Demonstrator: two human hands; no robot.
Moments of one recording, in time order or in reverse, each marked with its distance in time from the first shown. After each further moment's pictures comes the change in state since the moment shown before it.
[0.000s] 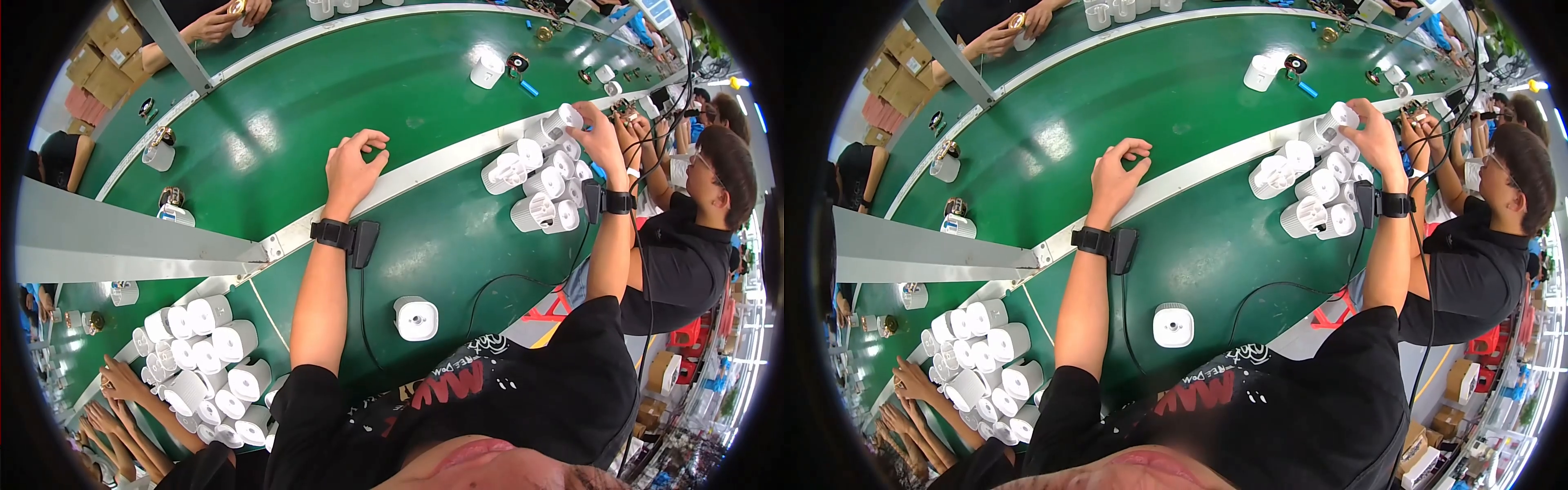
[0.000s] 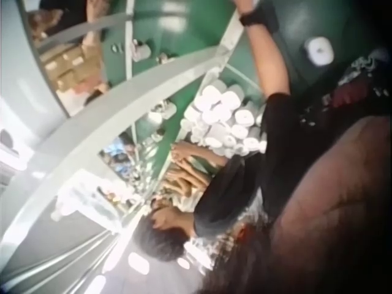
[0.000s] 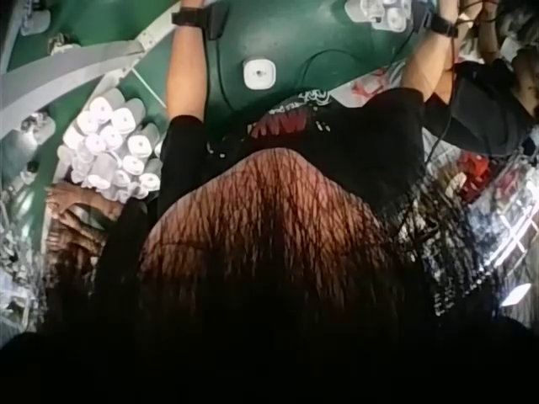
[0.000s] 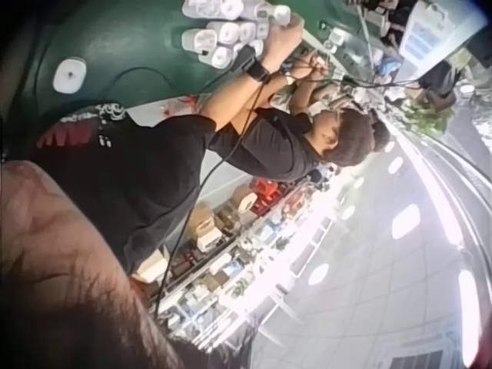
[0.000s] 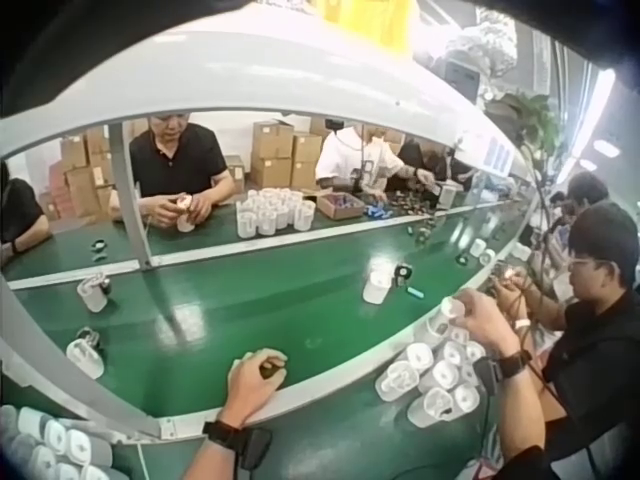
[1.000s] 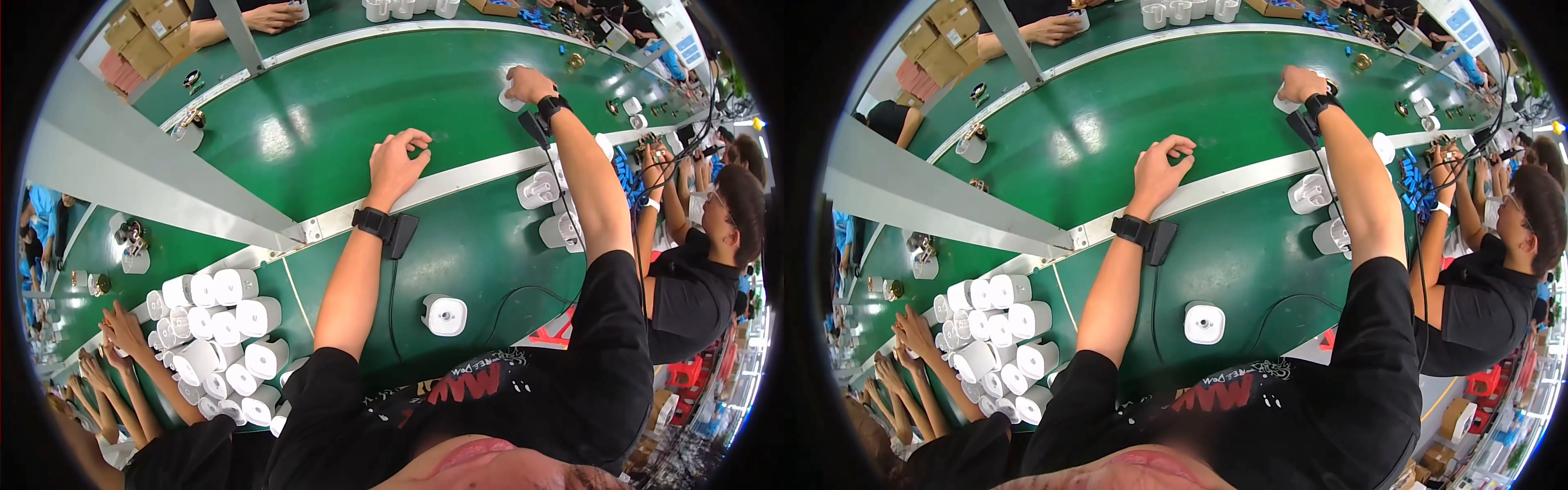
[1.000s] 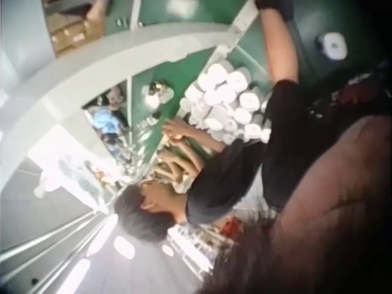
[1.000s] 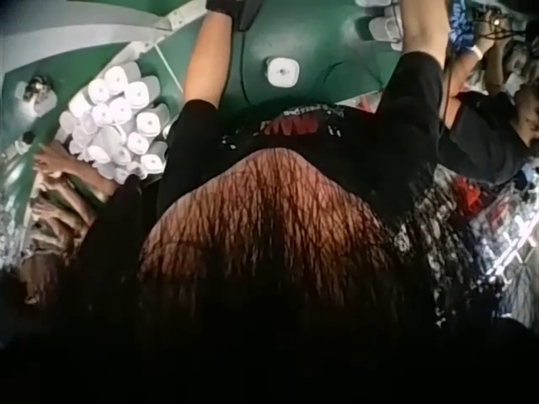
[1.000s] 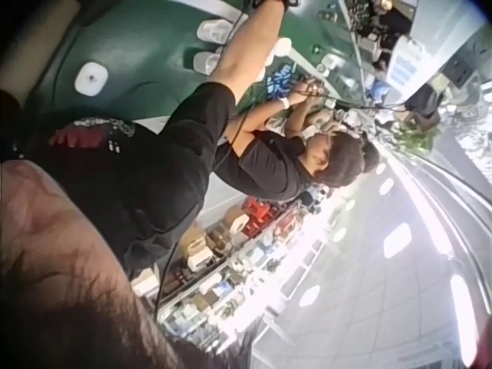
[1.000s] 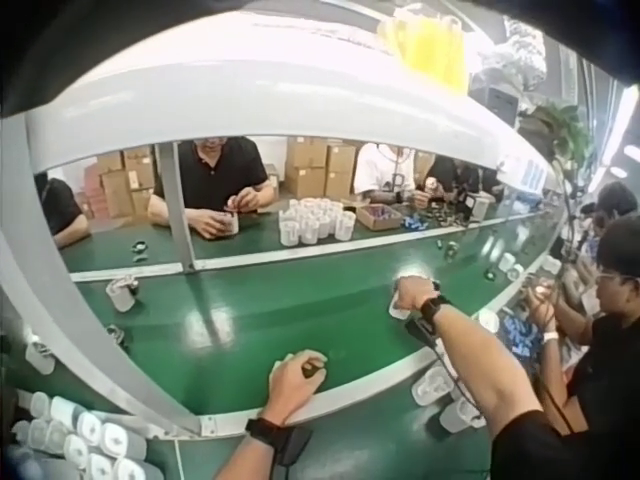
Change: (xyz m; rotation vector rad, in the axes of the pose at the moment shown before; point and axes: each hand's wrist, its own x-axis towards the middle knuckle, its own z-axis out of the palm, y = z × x) left_hand -0.002 -0.004 -0.005 -0.041 0.043 -0.051; right_hand 0.158 -0.119 0.128 -0.499 -0.326 -0.074
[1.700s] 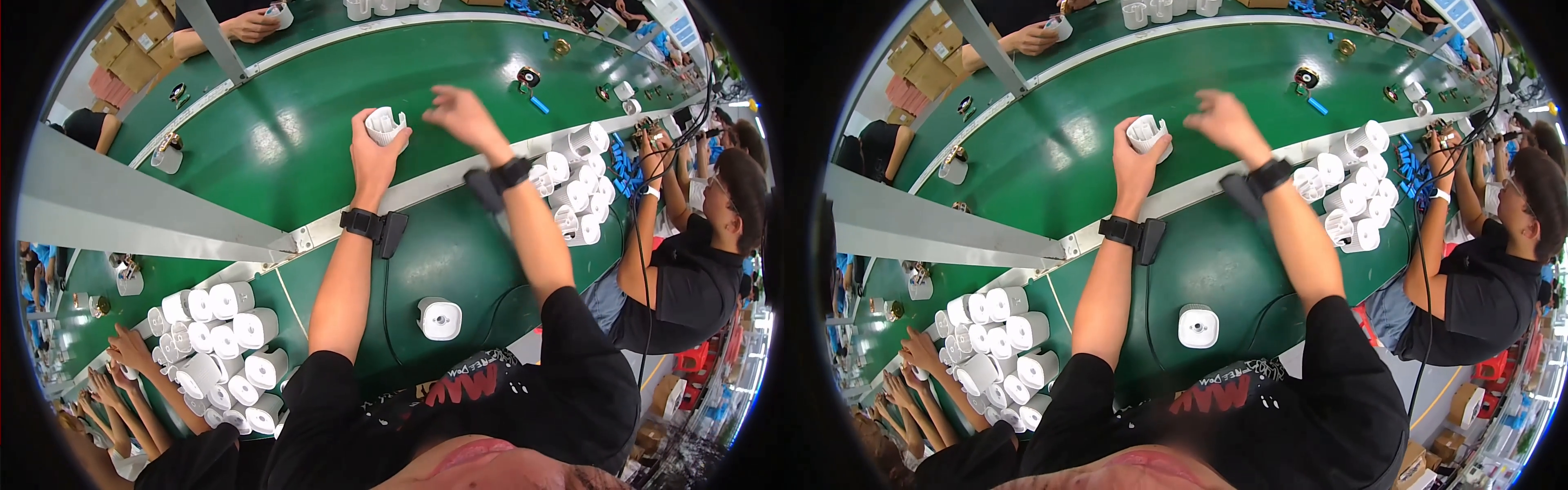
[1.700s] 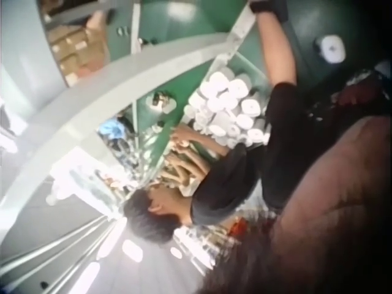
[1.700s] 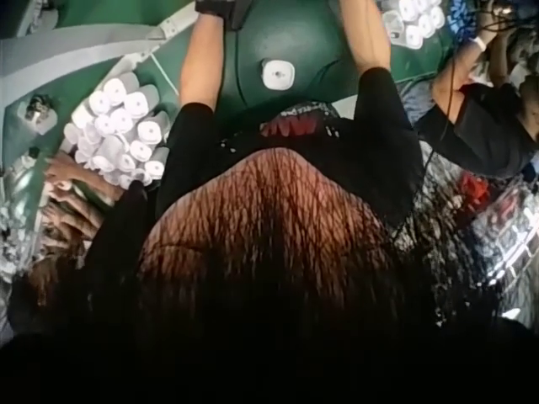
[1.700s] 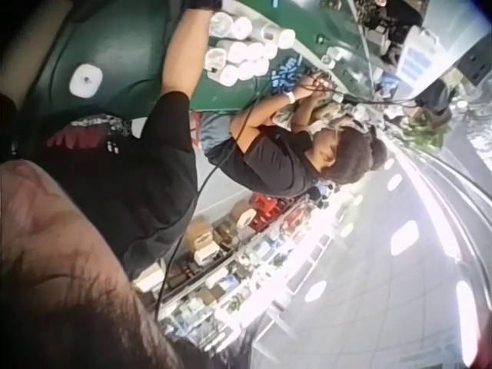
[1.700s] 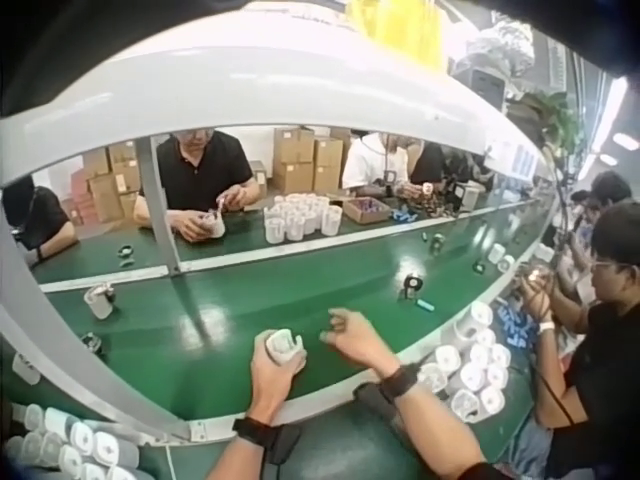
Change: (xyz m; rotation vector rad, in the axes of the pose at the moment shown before) left_hand 0.012 0.002 -0.008 -0.373 0.292 -0.099; right_hand -0.088 -0.127 0.036 0.982 0.144 -0.176
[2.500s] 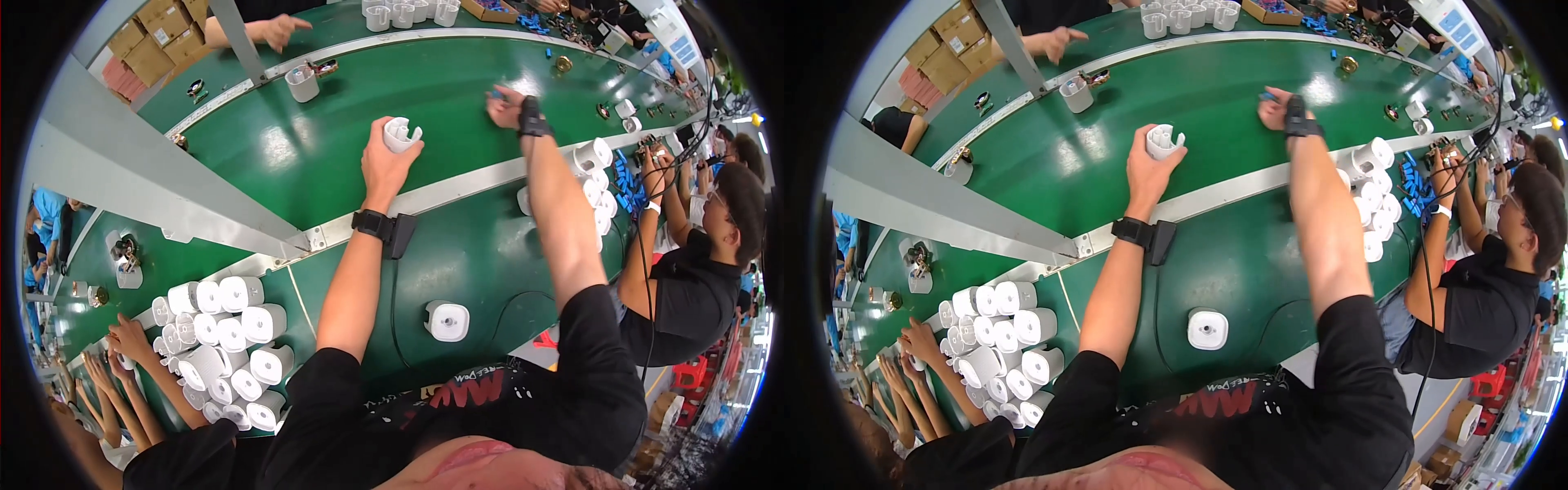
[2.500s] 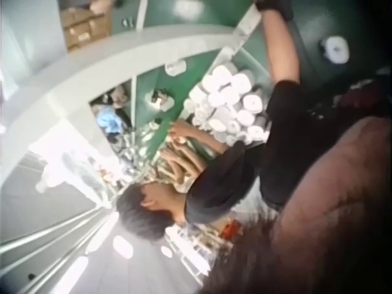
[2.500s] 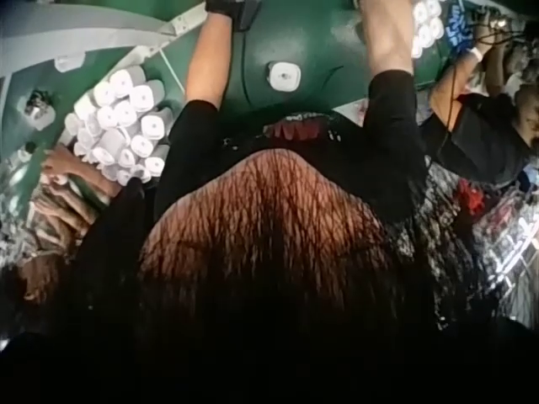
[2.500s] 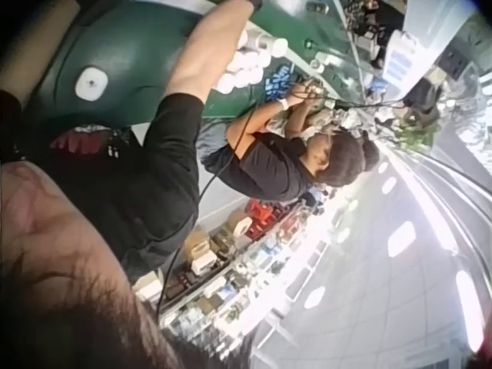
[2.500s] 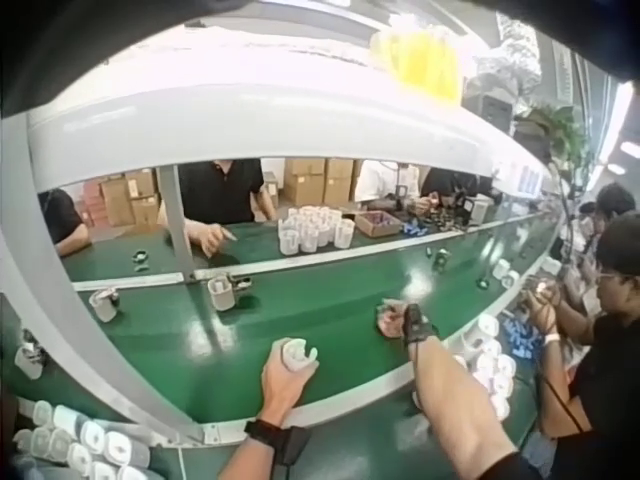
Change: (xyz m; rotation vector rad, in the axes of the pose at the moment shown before) left_hand 0.002 0.003 -0.004 0.144 -0.012 -0.003; right_hand 0.098 0.142 -0.077 1.758 -0.132 0.882
